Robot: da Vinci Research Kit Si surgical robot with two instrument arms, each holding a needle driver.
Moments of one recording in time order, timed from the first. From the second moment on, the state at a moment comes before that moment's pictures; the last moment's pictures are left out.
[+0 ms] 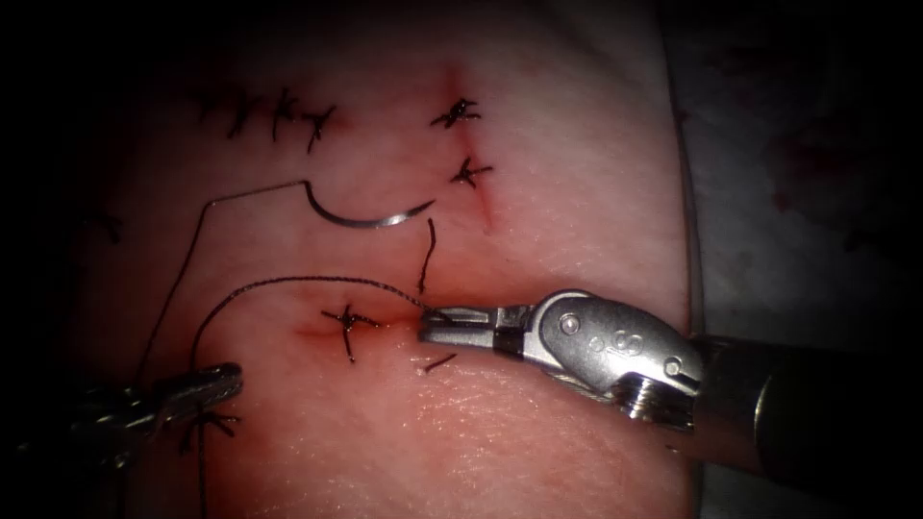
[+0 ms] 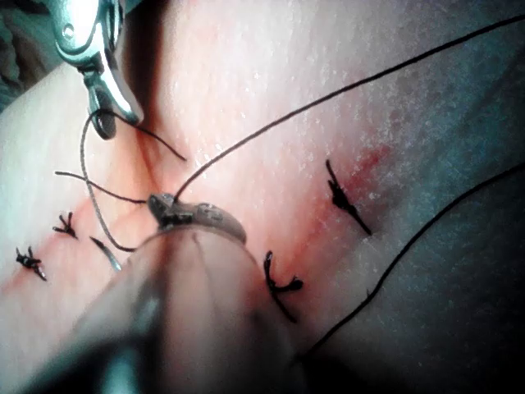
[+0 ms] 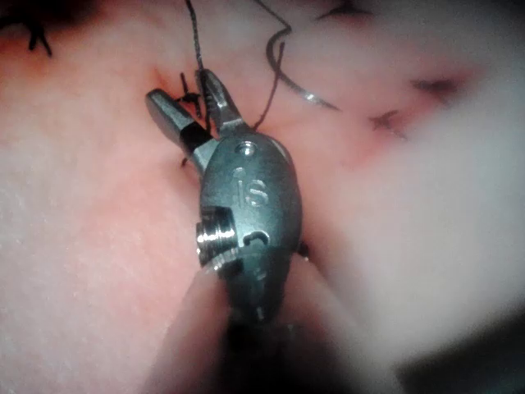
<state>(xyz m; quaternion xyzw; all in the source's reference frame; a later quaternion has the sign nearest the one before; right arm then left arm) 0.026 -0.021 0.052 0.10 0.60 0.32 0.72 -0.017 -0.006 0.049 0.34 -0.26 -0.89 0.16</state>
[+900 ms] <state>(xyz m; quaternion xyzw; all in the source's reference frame) 0.033 -0.013 0.055 0.13 0.59 0.23 0.76 -0.017 -0.005 0.045 0.37 -0.26 -0.87 0.20</state>
